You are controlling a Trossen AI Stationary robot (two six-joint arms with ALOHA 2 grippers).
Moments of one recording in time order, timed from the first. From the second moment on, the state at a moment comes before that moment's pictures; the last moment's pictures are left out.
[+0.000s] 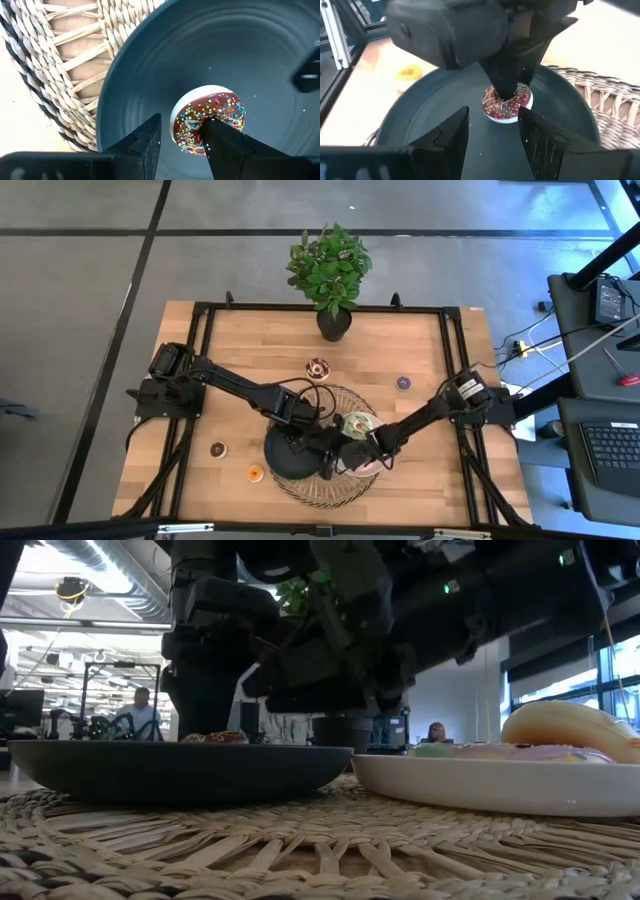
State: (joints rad) left arm -0.21 1.85 1.24 -0.76 0.06 -0.82; right arm 0.46 2.08 1.06 0.57 0.60 0.44
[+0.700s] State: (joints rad) left arm -0.21 1.85 1.24 -0.72 0.06 -0.82; right arm 0.43 2.16 1.15 0.58 0.57 0.36
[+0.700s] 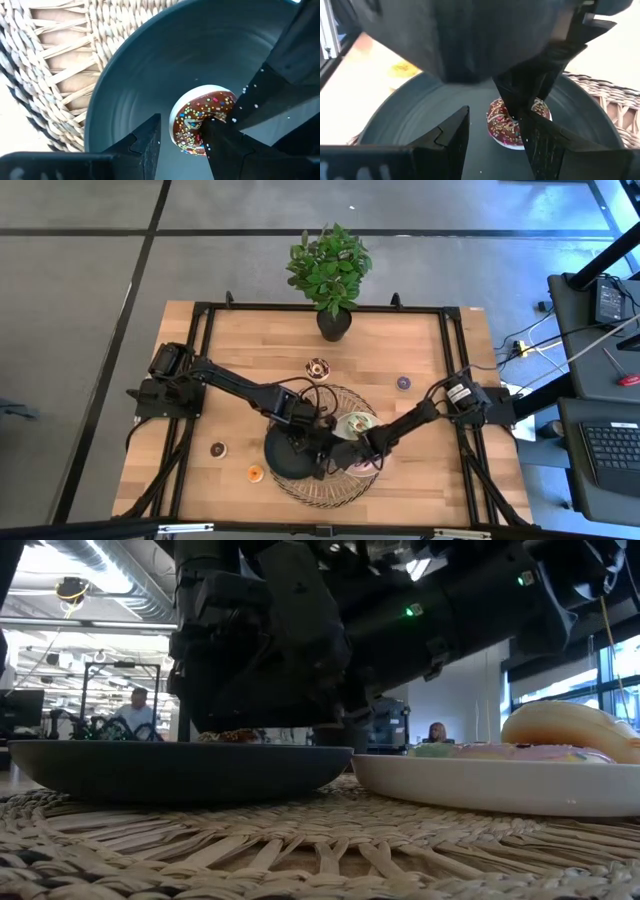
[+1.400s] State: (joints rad) left arm -0.21 1.78 1.24 -0.74 0.02 -0.83; right arm 0.42 2.16 1.17 0.50 0.60 0.36
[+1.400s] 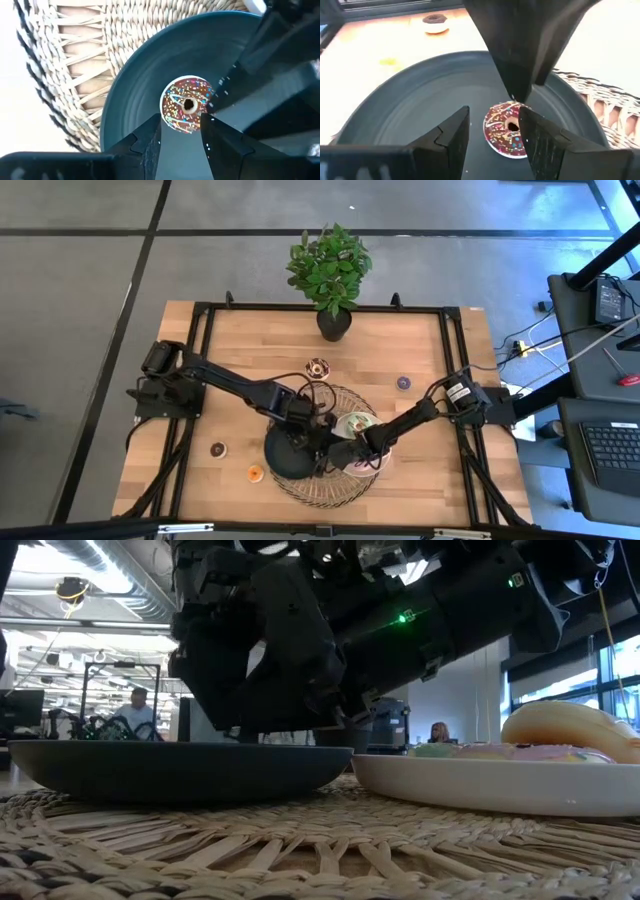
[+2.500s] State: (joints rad) left arm -0.44 1.42 1.24 -0.91 -0.22 -0.98; right arm 0.43 1.28 0.69 -0.10 0.42 0.51
